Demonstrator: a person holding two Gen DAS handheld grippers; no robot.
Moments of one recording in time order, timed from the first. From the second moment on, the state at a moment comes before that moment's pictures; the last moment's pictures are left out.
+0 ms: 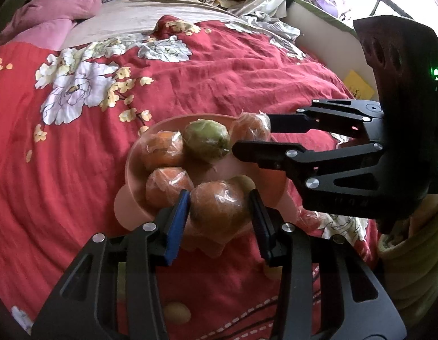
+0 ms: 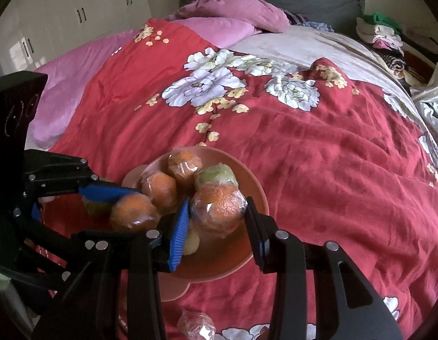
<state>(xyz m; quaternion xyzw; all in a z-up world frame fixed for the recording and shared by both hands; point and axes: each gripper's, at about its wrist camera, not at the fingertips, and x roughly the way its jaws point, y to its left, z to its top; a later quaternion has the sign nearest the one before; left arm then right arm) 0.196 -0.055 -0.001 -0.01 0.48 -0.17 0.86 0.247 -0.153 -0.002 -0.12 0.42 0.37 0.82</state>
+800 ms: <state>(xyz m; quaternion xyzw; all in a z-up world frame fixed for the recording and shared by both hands) 0.195 -0.054 0.001 0.00 0.48 -0.17 0.86 0.249 -0.150 -0.010 -0.13 0.43 0.37 0.81</state>
